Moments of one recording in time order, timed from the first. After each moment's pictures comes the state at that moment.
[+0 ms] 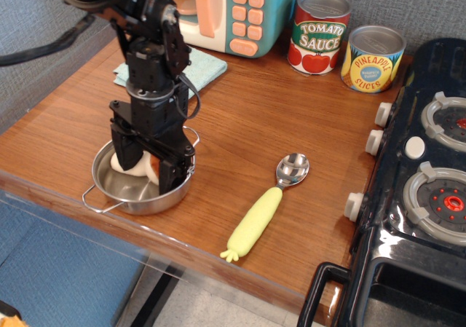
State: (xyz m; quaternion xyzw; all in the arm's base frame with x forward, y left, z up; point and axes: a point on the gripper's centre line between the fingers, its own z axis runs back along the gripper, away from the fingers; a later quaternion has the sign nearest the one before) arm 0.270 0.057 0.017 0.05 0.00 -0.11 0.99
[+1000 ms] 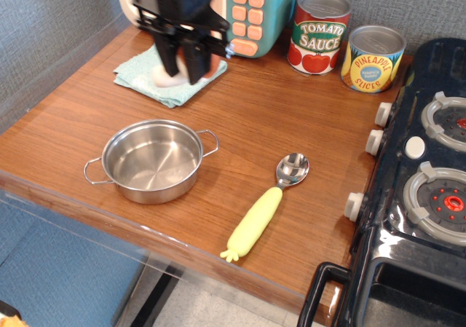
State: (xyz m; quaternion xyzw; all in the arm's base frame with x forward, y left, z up) arm 0.343 0.047 0.095 -0.01 -0.07 -0.05 1.00
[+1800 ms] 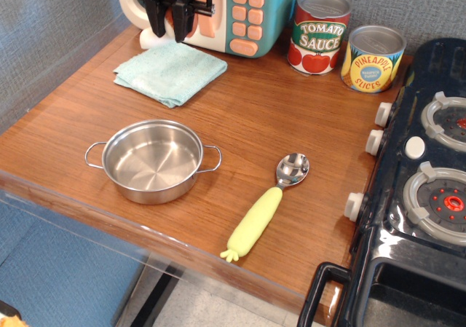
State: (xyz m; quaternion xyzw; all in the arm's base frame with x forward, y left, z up) arm 0.415 0.125 0.083 0.04 -0.08 0.05 1.00
